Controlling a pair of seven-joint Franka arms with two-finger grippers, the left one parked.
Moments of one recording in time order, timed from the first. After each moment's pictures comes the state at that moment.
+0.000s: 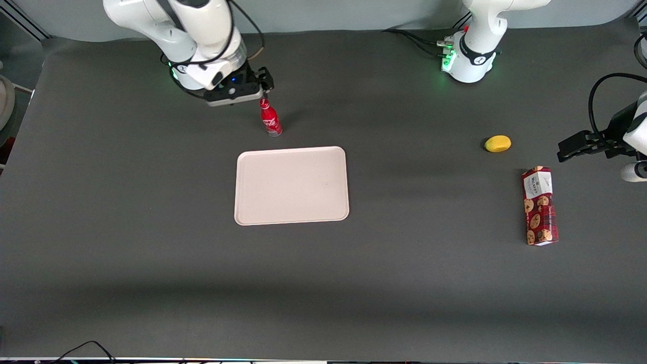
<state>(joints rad) 0.23 -0.29 0.53 -2.25 0.16 1.94 0.51</state>
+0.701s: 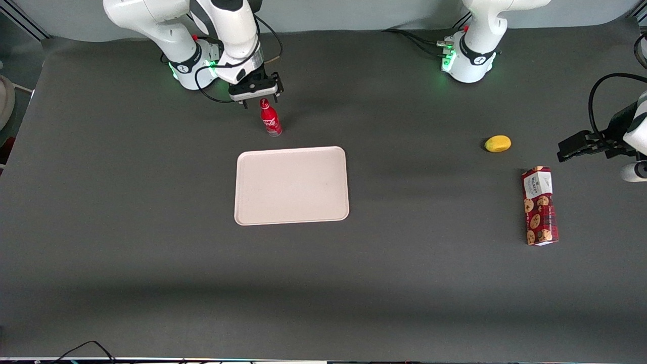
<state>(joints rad) 0.27 -0.37 0.63 -2.62 0.21 2.36 0.53</state>
